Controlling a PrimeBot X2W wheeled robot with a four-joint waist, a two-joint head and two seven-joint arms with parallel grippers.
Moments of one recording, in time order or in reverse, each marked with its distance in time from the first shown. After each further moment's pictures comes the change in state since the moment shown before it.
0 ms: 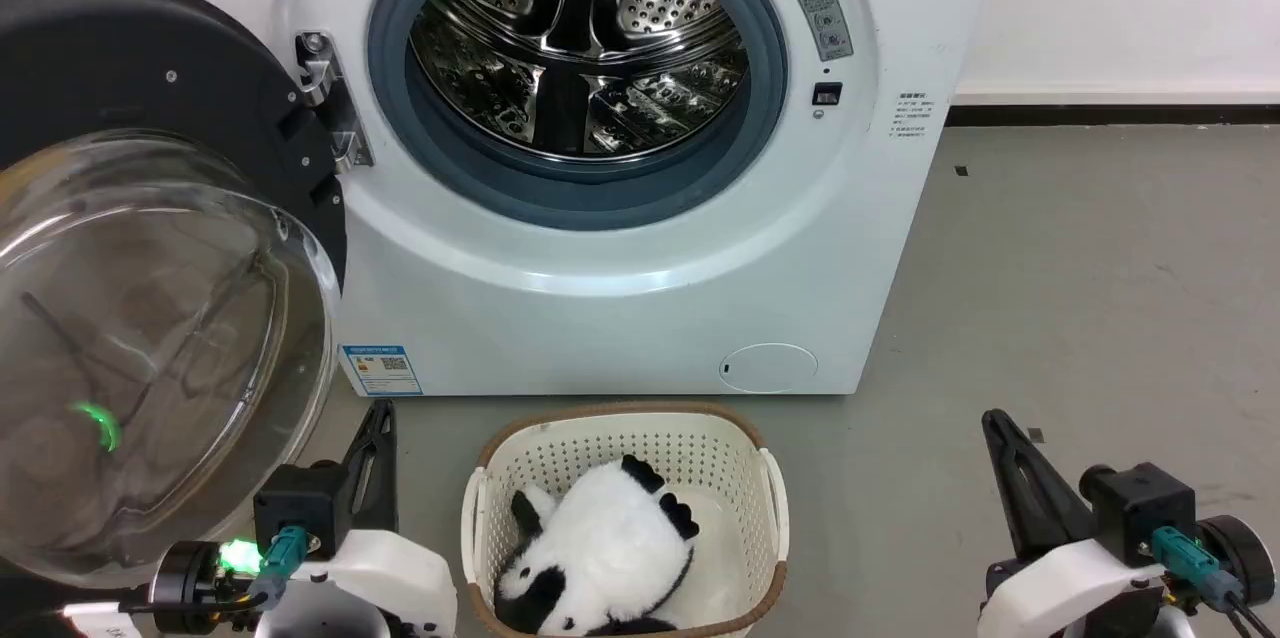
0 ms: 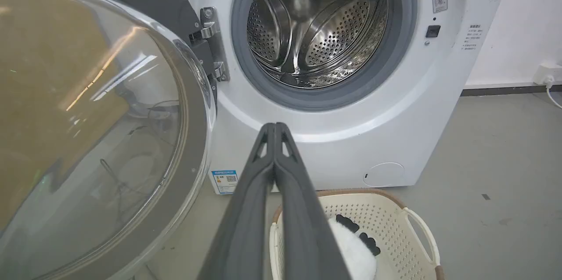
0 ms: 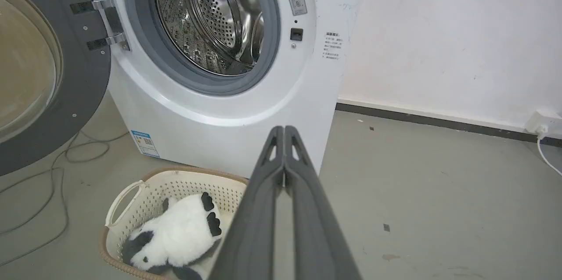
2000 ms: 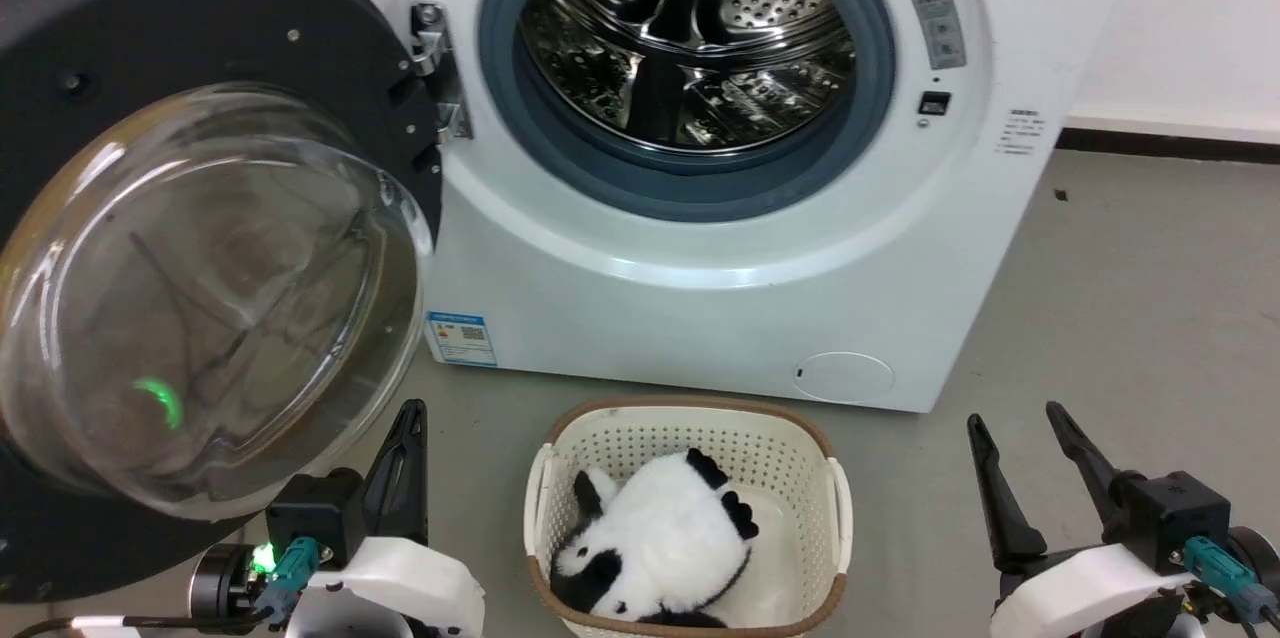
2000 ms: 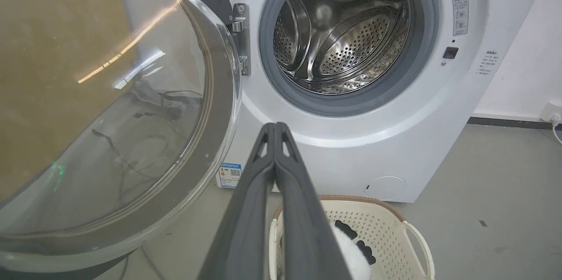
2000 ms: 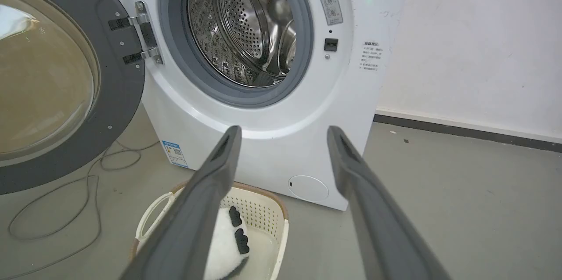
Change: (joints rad) left arm -0.011 0.000 -0.051 0.050 -0.099 0.001 -0.079; right arm 0.005 0.000 -0.023 0.015 0.055 -0.002 -0.047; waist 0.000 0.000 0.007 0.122
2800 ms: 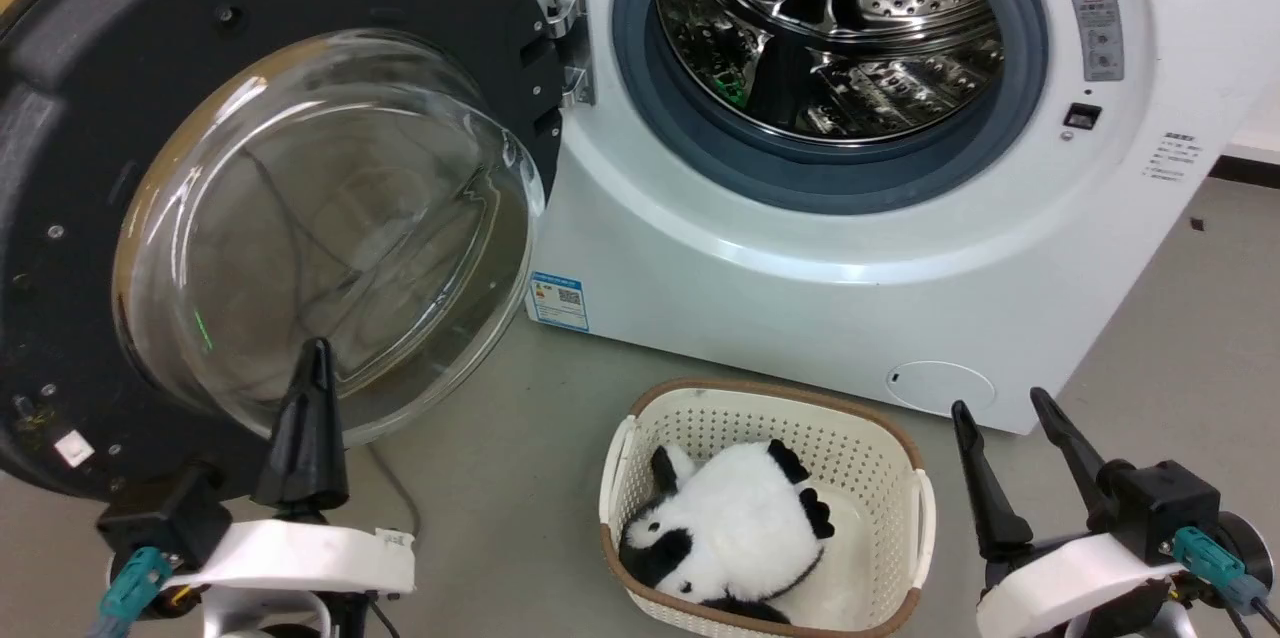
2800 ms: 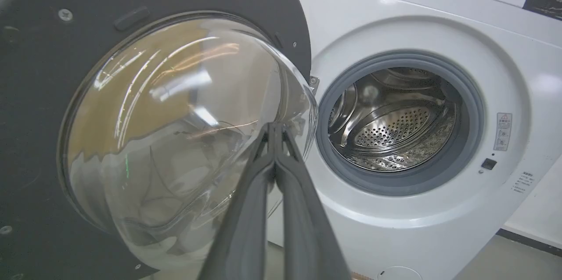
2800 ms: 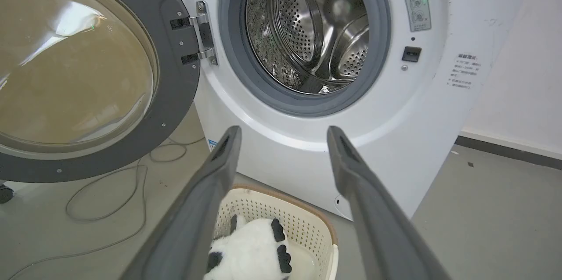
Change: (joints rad) left arm 0.000 0.000 0.092 -0.144 -0.198 -0.028 -0.047; right arm -0.012 0.000 0.030 -0.014 0.018 0.000 -0.003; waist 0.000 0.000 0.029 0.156
